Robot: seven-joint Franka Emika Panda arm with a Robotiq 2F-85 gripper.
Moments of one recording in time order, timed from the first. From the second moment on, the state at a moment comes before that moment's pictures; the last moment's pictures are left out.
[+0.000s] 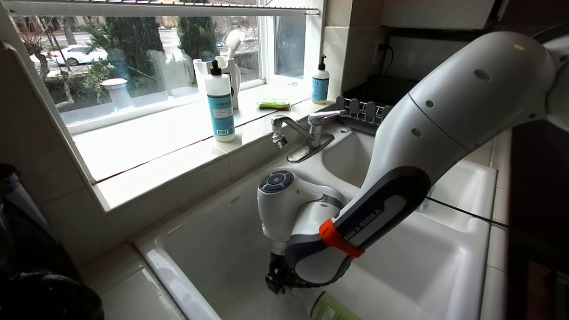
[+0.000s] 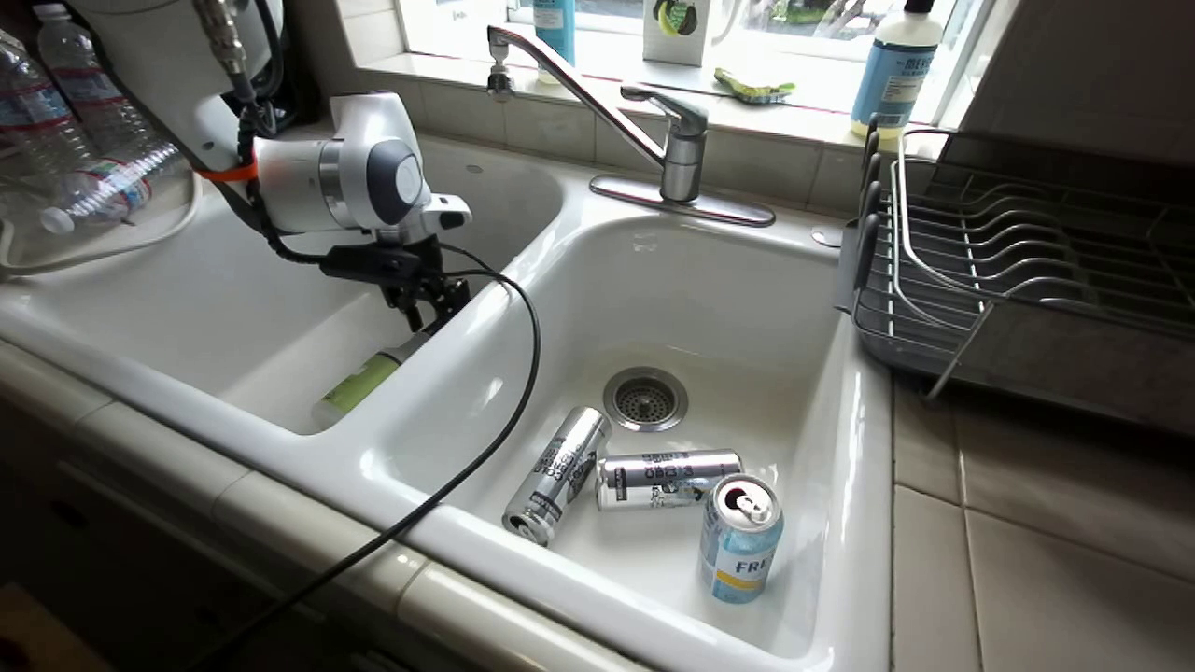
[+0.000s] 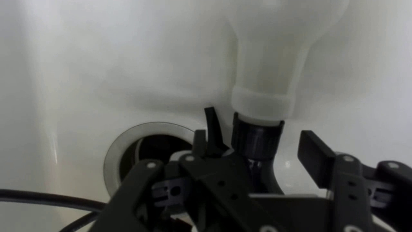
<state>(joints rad) 0.33 0.77 0.05 -1.79 -0.20 2.50 0.36</state>
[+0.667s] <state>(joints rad) 0.35 0.77 0.03 -1.79 -0.19 2.61 0.38</state>
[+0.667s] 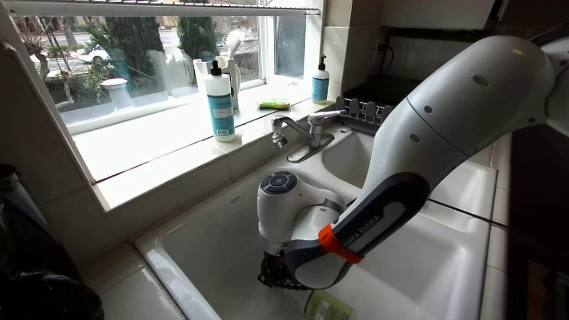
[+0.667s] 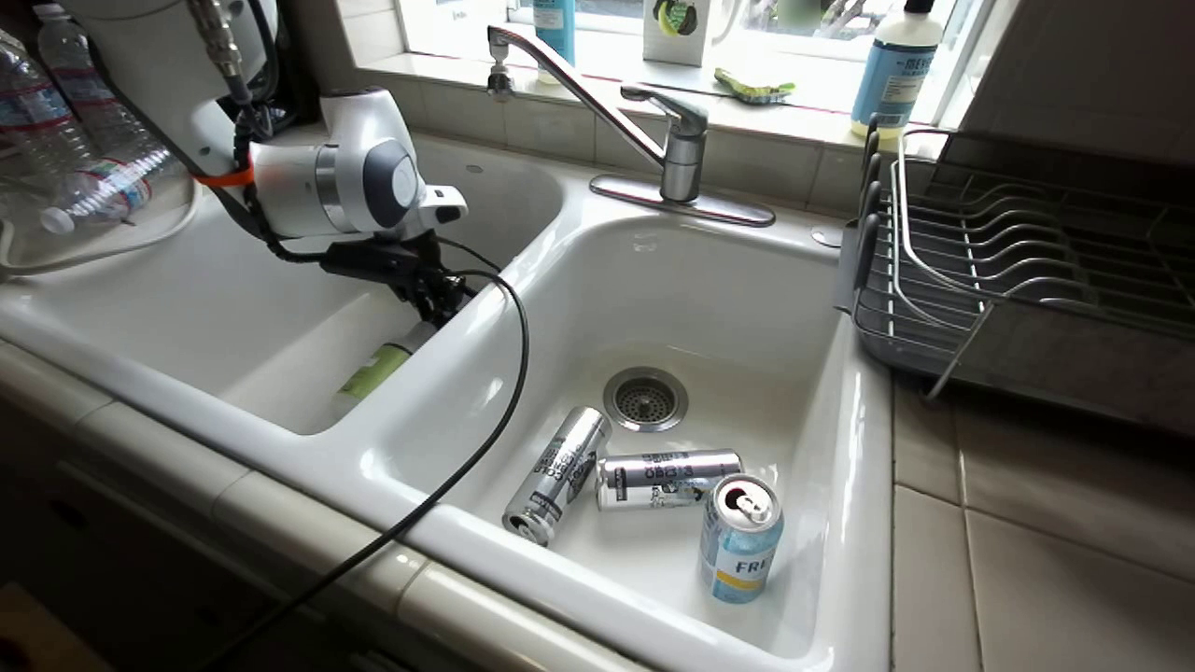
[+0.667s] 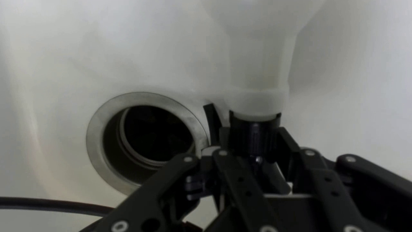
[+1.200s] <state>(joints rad) 0.36 0.75 0.03 -1.81 -0.15 2.88 0.38</state>
